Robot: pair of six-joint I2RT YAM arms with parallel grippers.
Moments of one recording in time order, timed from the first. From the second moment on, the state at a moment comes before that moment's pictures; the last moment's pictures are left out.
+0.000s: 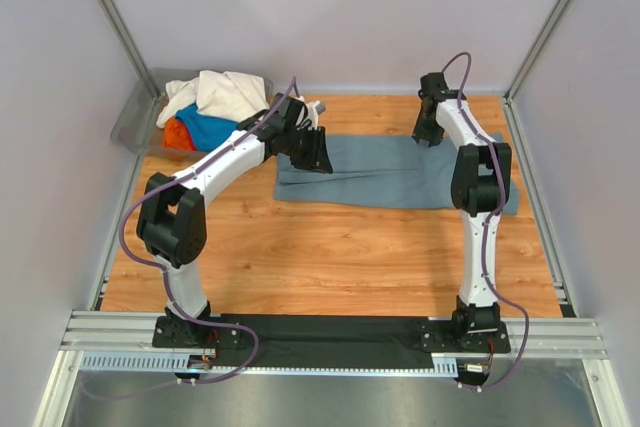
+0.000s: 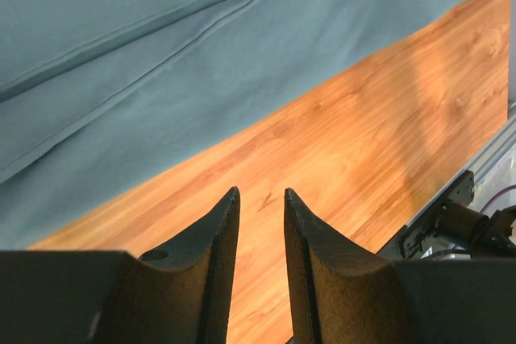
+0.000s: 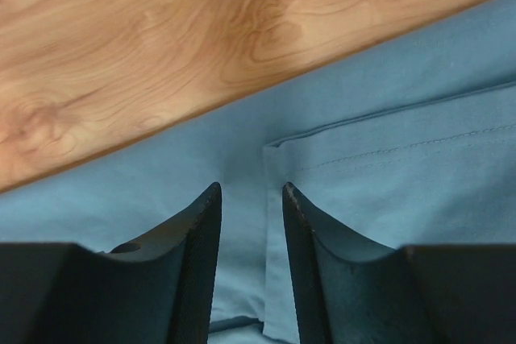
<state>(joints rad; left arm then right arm) -0.51 1.85 1.54 -0.56 0.43 -0.39 0.08 2.40 2.11 -0.83 0.20 0.43</state>
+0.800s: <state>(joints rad) -0.45 1.85 1.50 -0.54 0.49 -0.39 0.07 2.47 2.20 -0.83 0.27 0.40</state>
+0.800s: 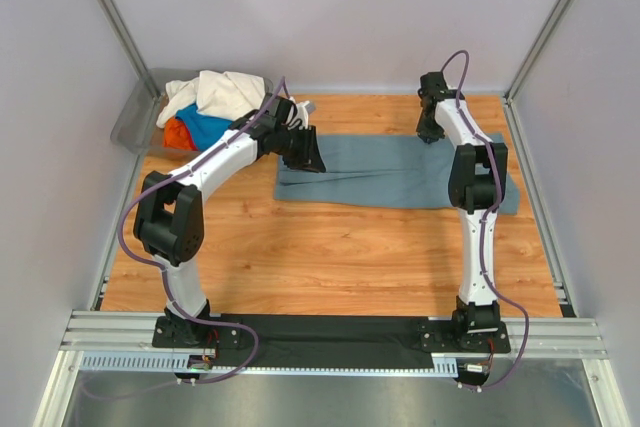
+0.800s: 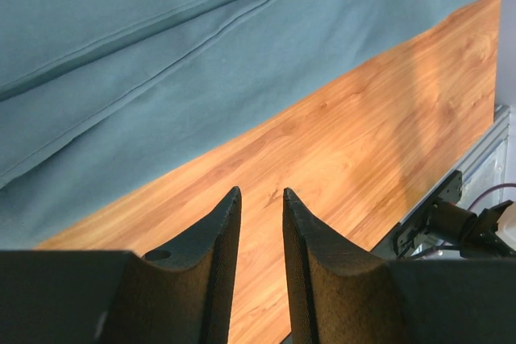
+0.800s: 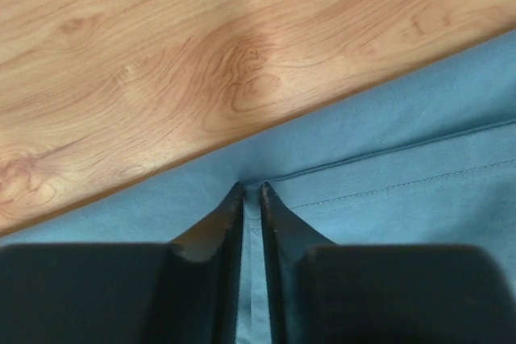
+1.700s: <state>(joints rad) -0.43 1.85 1.50 -0.52 0.53 -0.40 0.07 2.36 2.16 -0.78 0.08 0.39</state>
